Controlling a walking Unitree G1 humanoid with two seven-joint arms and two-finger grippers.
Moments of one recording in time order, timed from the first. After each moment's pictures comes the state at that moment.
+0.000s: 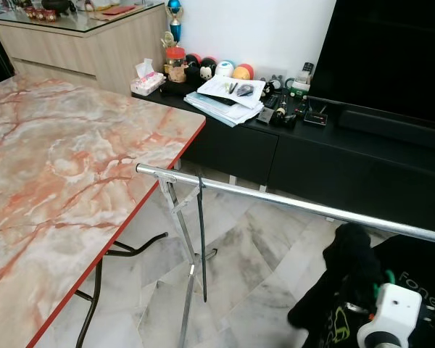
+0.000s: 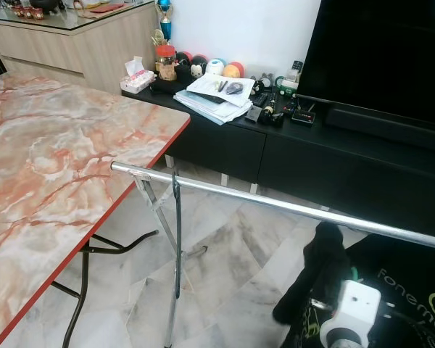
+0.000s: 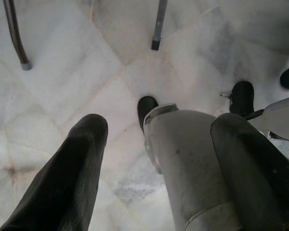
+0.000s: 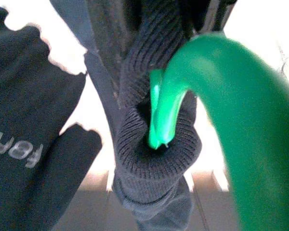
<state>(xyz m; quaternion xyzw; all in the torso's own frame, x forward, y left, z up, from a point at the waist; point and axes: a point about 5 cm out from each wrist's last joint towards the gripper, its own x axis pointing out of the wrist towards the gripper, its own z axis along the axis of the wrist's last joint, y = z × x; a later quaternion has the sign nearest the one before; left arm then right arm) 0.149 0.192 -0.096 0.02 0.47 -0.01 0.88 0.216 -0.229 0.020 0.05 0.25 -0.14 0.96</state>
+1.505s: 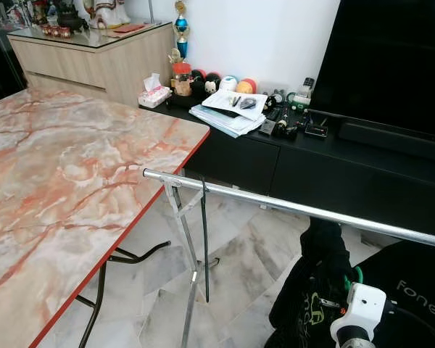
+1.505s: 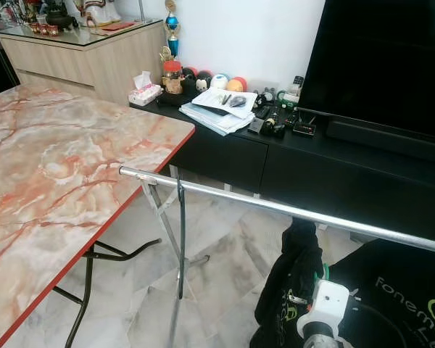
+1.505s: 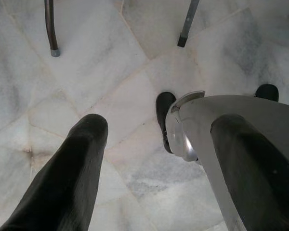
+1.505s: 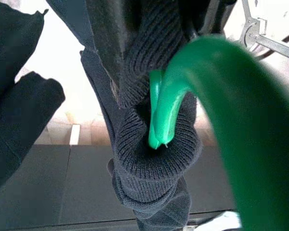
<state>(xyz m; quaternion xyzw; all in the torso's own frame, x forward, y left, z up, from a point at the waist) 0.123 0.217 -0.100 0.02 0.48 0.03 0.88 0.238 -0.213 -0.001 0.08 0.13 -0.10 0.98</state>
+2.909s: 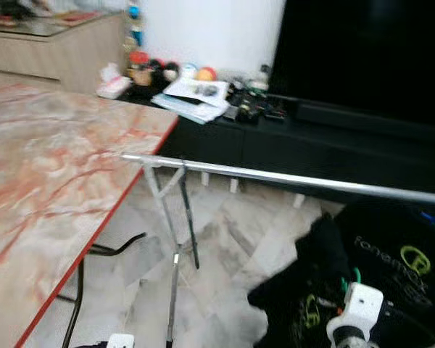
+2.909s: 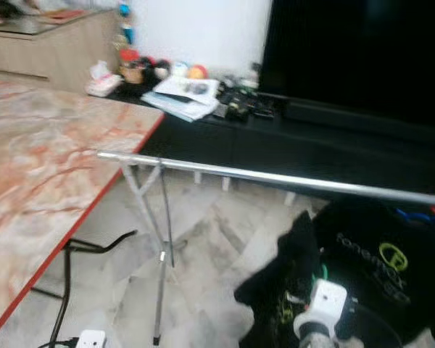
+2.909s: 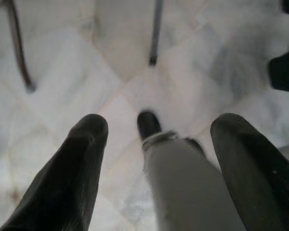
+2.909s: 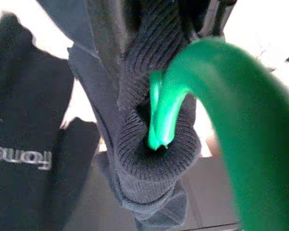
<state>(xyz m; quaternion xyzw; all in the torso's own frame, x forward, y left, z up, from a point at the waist) 0.175 0.199 -0.083 0.02 0.43 0.01 0.90 0.250 -0.206 0.005 0.09 0.12 -0.10 0.98</state>
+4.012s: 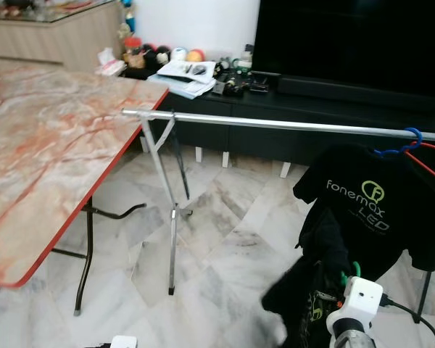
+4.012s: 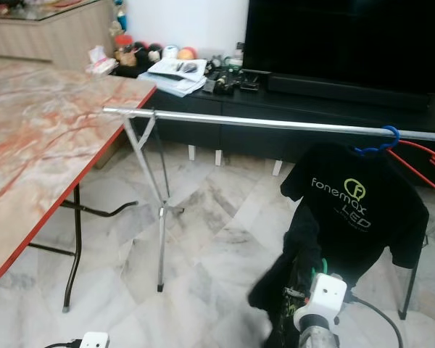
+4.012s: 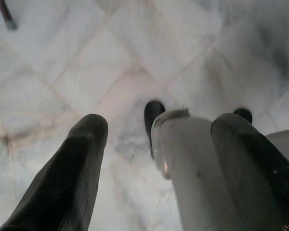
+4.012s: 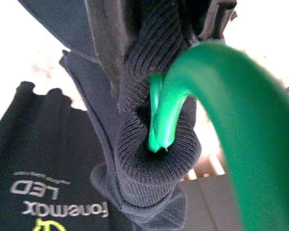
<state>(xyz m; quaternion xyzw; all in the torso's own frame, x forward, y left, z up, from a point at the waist) 0.172 0.195 -0.086 0.01 0.44 0.01 0.90 0.249 -0.203 0.002 0.10 0.13 -0.10 0.98</state>
